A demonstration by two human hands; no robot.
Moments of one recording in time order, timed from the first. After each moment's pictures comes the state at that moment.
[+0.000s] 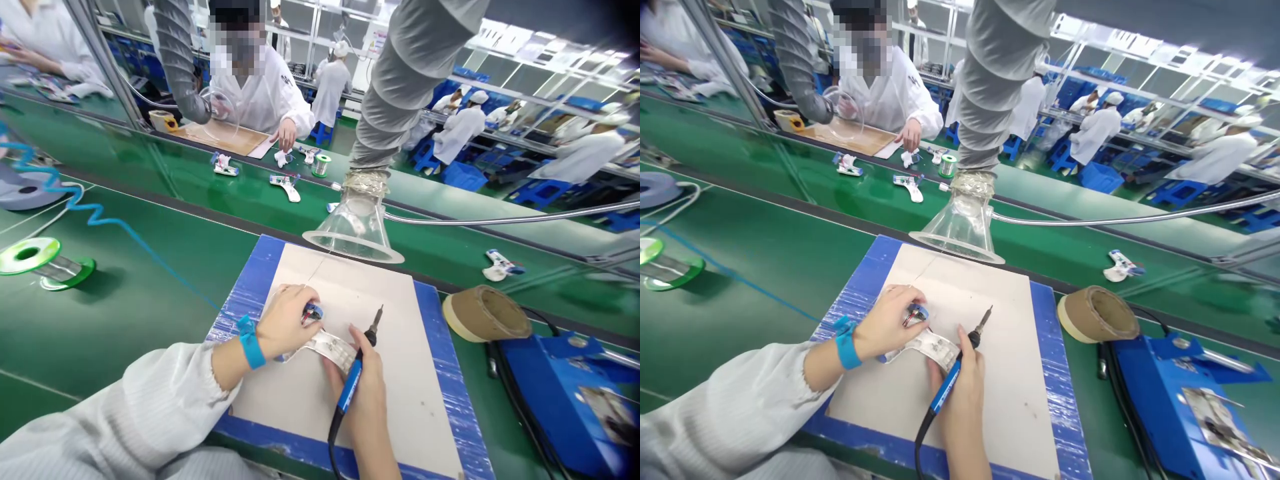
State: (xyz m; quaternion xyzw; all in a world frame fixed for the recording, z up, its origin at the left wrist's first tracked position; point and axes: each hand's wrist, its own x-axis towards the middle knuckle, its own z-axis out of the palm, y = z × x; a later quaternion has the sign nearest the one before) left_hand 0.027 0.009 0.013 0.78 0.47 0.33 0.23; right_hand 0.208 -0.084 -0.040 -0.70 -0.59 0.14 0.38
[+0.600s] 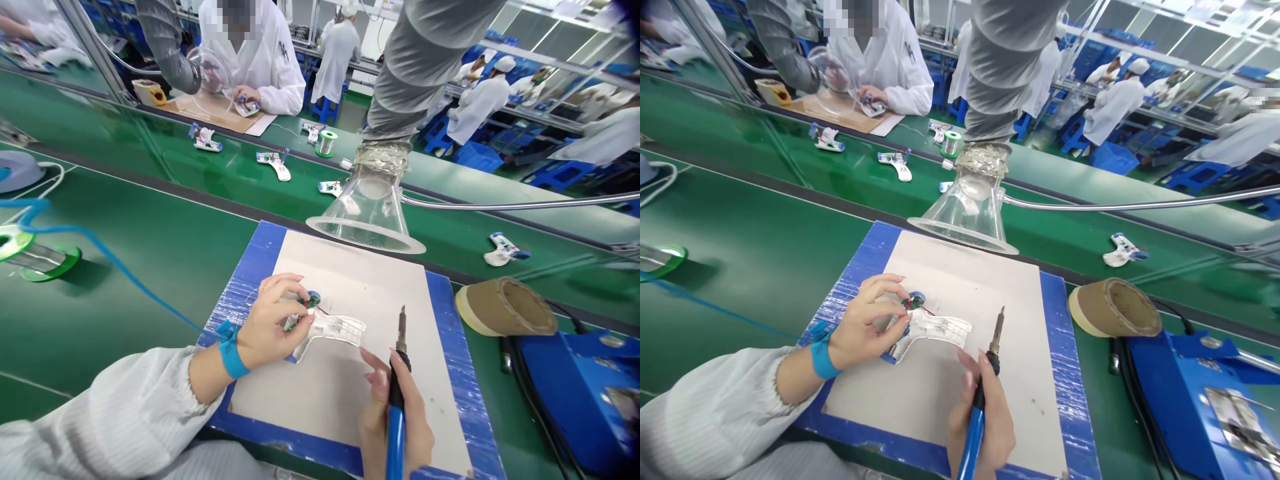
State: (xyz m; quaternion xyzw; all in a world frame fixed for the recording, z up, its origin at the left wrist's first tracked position) left_hand 0.007 -0.007 0.011 0.76 0.40 0.49 0.14; right_hand 0.189 -0.107 -0.008 -0.71 -0.49 -0.02 0.51
